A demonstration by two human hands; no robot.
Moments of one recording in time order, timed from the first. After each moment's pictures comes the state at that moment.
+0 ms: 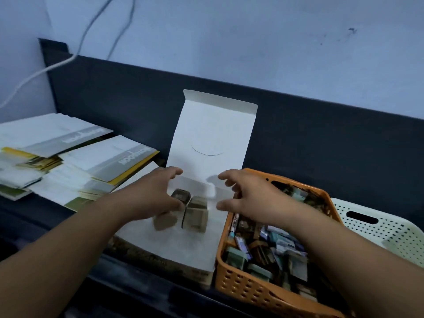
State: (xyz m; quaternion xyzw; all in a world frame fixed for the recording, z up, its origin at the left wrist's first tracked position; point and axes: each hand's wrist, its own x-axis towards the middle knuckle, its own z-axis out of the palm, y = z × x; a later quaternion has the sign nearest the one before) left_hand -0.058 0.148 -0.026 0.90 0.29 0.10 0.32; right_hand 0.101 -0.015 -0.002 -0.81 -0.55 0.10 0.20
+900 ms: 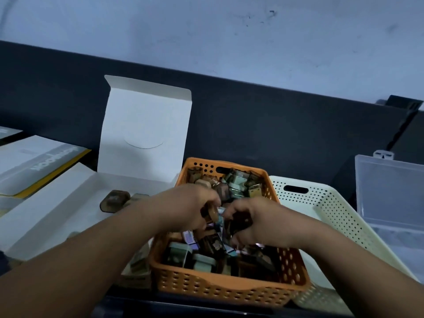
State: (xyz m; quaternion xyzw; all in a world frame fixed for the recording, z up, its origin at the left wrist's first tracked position) left_hand 0.047 0.047 -0.028 0.98 0.02 -0.03 0.20; right_hand 0.136 -0.131 -0.015 -0.85 -0.46 0.20 0.16
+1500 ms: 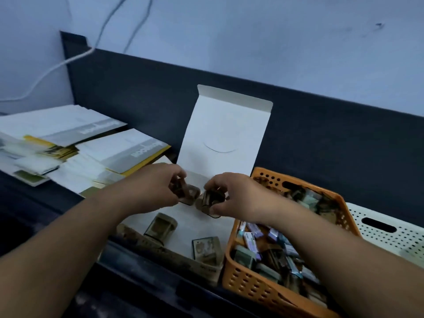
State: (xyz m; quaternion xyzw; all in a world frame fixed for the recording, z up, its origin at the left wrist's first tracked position) left_hand -0.076 0.151 -0.019 0.92 0.30 0.10 0.23; right_hand 0.083 0.018 -0.009 -0.77 -0.61 0.12 0.15
